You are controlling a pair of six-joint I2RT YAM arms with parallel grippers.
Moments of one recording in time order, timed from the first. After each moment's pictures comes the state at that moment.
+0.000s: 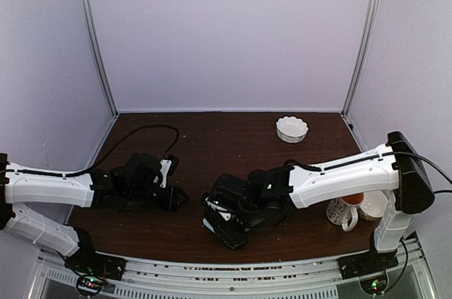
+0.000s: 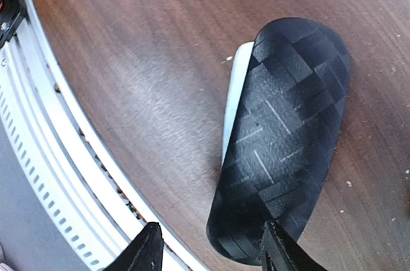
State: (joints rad) left arm -0.93 1.22 0.59 -0.13 -0.05 -0.60; right arm 1.31 1.82 1.31 -0.62 0.00 0.45
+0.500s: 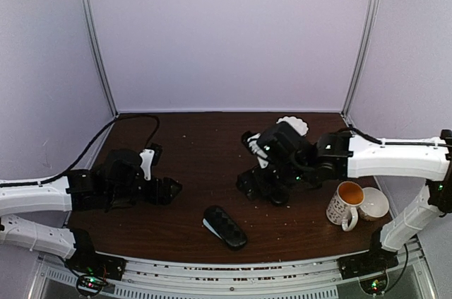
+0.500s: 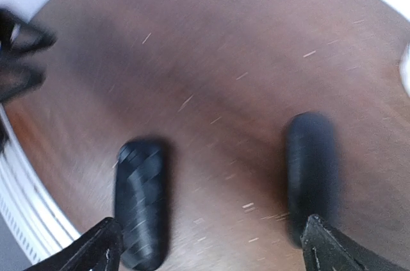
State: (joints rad) left arm -0.93 1.02 0.57 -0.19 -0.17 -0.57; right arm 1.15 1.54 1.21 -0.56 0.23 0.41
